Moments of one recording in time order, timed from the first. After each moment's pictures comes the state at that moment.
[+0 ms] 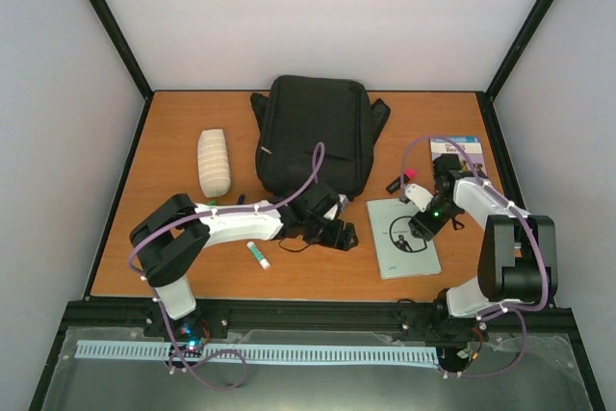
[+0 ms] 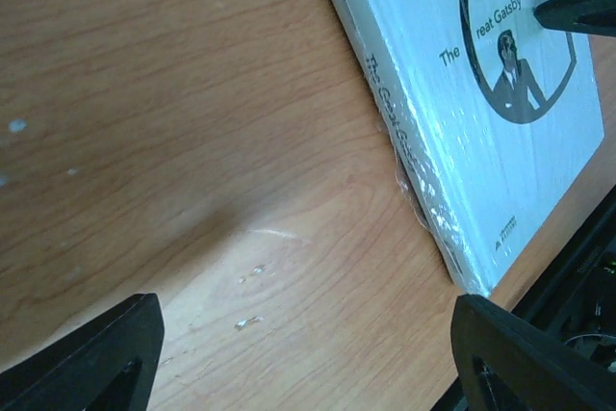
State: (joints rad) left arm -0.98 1.74 1.02 -0.23 0.28 -0.72; right arm -0.04 1.50 0.84 -0.83 -0.14 -0.83
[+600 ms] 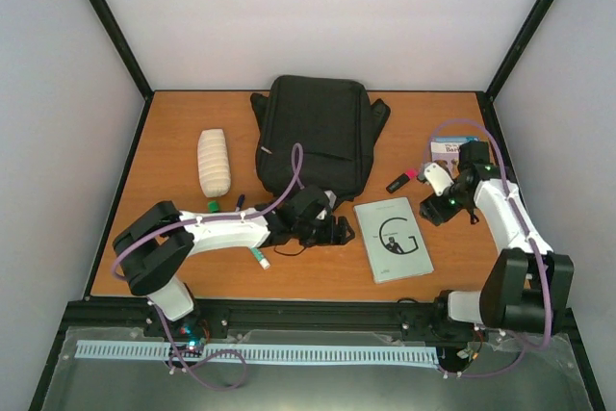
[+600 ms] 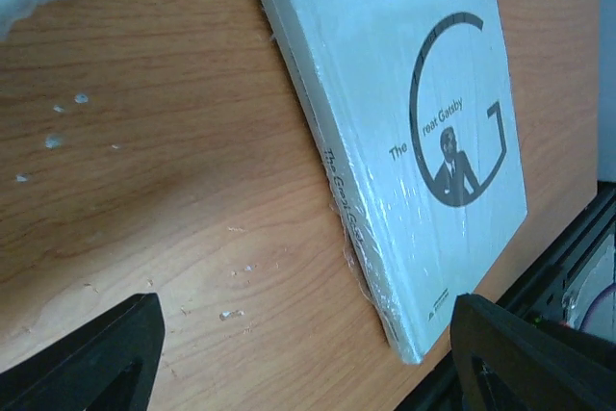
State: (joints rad) left arm -0.98 1.63 0.89 -0.10 0.23 -0.93; right arm -0.08 1.30 0.94 -0.92 -0.24 -0.76
